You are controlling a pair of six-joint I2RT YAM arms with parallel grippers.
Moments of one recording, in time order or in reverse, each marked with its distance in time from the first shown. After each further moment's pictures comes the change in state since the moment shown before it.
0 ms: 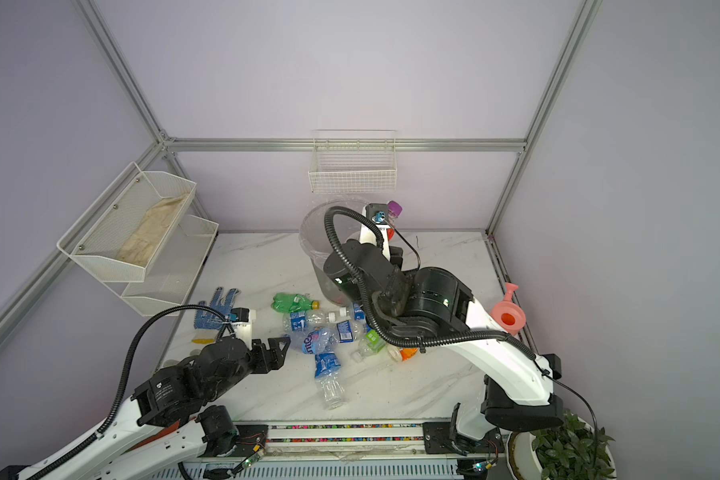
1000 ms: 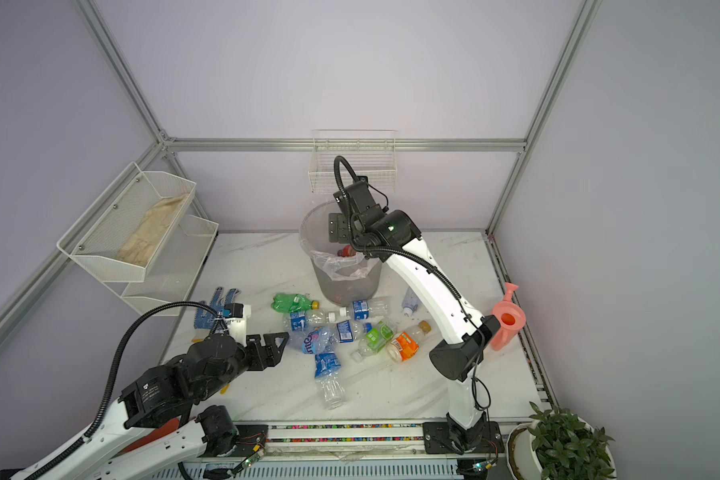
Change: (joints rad) left arm 0.000 -0.006 0.070 -0.014 0.023 0.008; right arm -0.470 0.327 0.159 0.113 -0.531 -0.210
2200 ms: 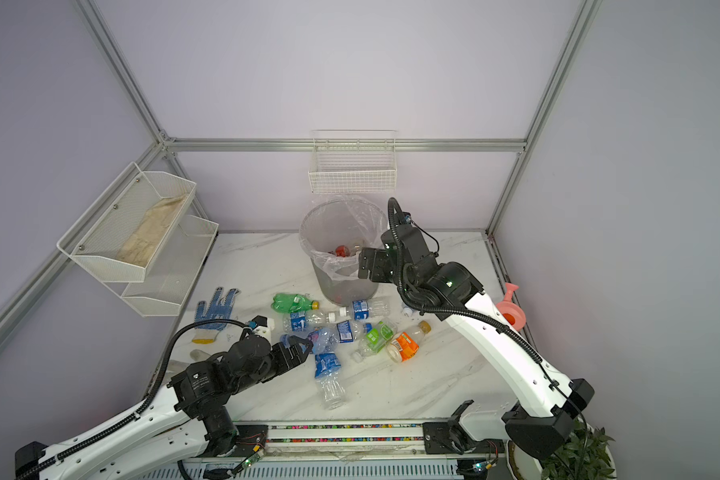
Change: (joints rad) left arm 0.000 0.104 -0.240 0.263 0.186 -0.457; right arm -0.001 -0.558 -0.747 0.235 -0.113 0.126
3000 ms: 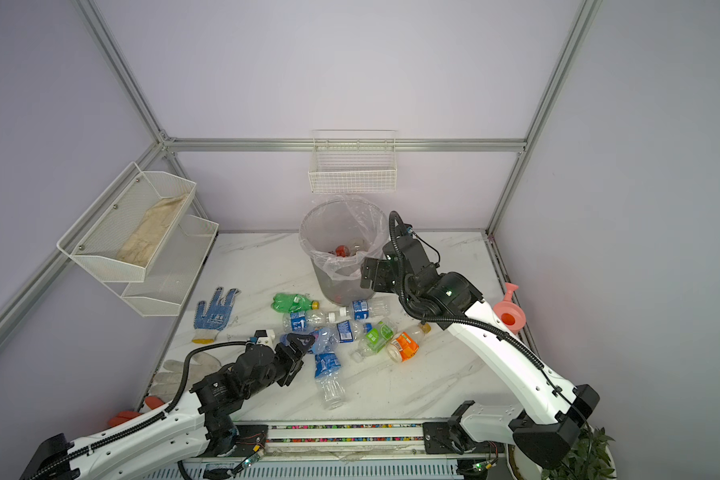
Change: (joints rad) left arm 0.045 0.044 -0.257 0.458 0.015 -0.344; right arm 0.000 -0.054 -0.121 0.036 -0.018 0.048
